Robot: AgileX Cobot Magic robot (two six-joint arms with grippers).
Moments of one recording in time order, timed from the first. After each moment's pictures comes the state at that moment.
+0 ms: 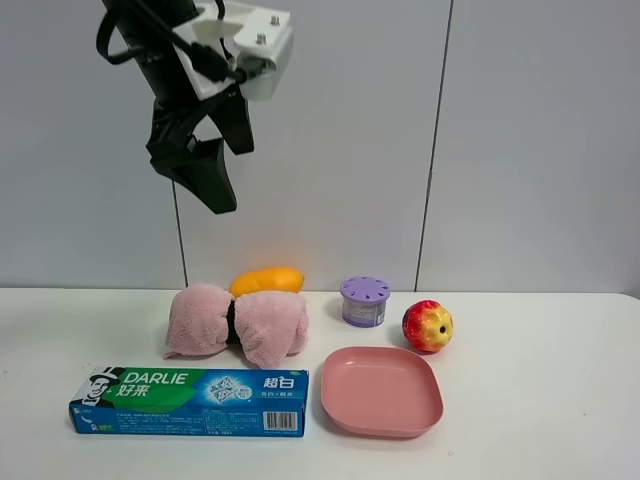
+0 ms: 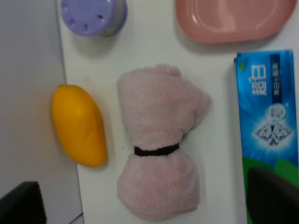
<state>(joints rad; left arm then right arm) -0.52 1.80 -1.70 -0.07 1.01 1.13 0.01 0.00 -0.49 -0.01 1.07 0.03</state>
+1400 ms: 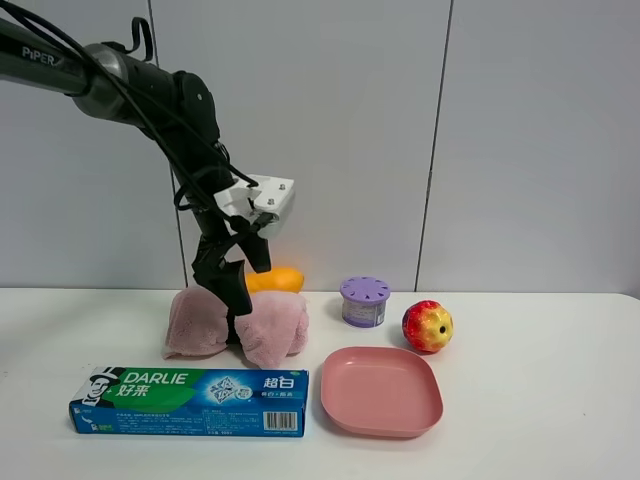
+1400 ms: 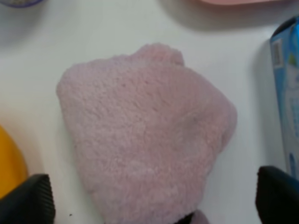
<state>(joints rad) -0.34 2.32 -1.99 -0.33 1.08 1.42 0.01 0.00 -0.49 -0.01 1.07 0.03</state>
